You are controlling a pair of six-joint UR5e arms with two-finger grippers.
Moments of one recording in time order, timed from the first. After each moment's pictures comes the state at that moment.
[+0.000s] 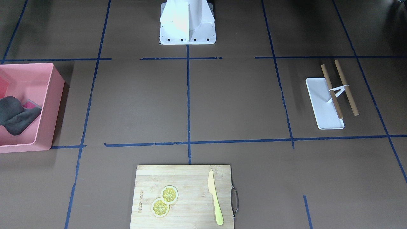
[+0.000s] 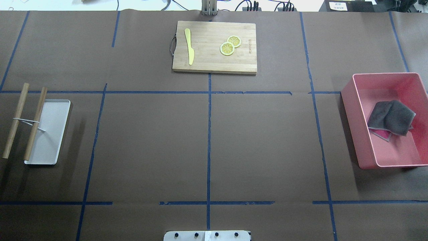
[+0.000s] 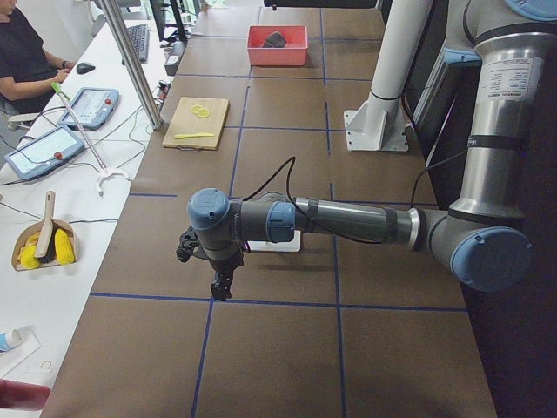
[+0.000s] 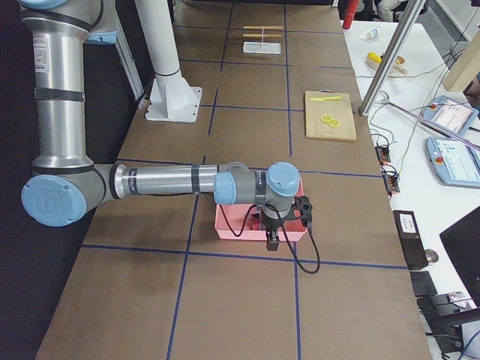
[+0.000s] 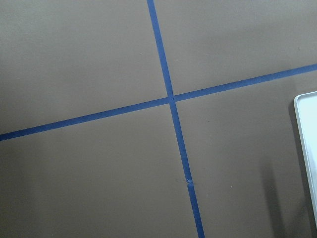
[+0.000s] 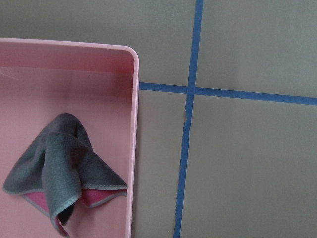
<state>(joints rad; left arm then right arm) -1.55 -1.63 -1.62 -1.46 -2.33 0.21 1.49 -1.59 1.67 -1.61 2.33 0.00</state>
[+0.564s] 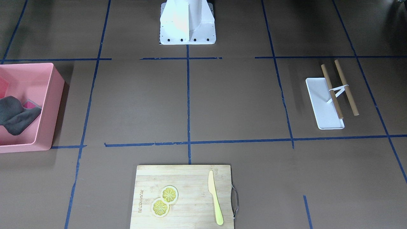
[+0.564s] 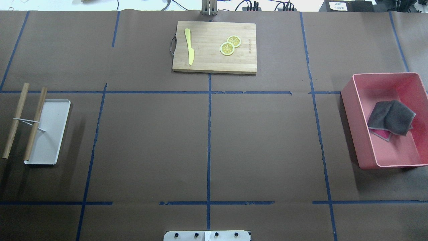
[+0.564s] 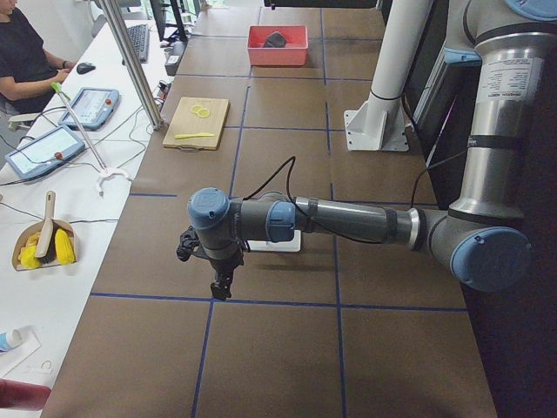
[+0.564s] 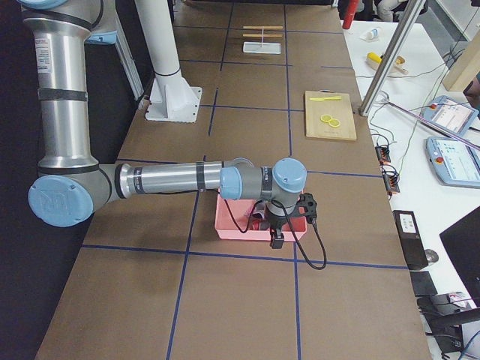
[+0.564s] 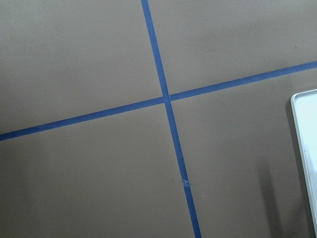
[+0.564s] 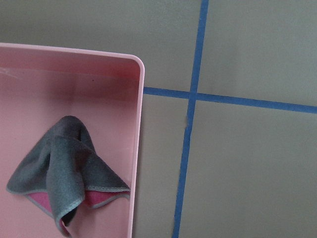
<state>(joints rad) -1.54 -1.63 -1.62 -1.46 -2.32 0.21 1.49 -1.57 1.67 -1.64 2.32 -0.03</state>
